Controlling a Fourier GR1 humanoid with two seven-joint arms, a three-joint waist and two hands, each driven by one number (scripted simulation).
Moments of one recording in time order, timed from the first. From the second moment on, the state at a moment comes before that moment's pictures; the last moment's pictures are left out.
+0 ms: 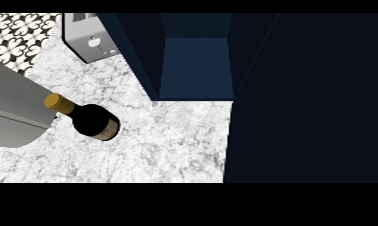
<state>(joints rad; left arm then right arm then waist) 0.07 0.18 0.27 -2.33 0.50 0.04 0.42 -0.08 -0.17 0.10 -2.47 -0.14 0.03 0.55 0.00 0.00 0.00</state>
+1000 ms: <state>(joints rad) -0.06 0.20 0.26 -2.22 0.40 0.13 0.48 -0.40 -0.21 0.05 -2.49 -0.09 -0.11 0.90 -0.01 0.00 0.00</state>
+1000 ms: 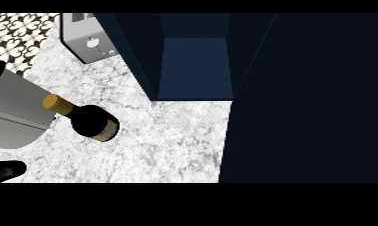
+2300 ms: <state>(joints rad) 0.05 0.12 0.26 -1.81 0.28 -0.01 0.12 -0.60 -0.24 0.01 -2.48 -0.09 -0.14 1.01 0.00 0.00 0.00</state>
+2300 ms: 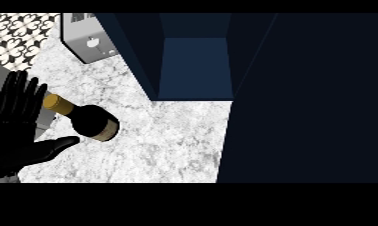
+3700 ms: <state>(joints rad) -0.02 0.13 0.33 -1.14 0.24 -0.20 -0.33 -0.65 -0.26 0.00 -2.49 -0.09 -0.16 1.04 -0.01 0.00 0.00</state>
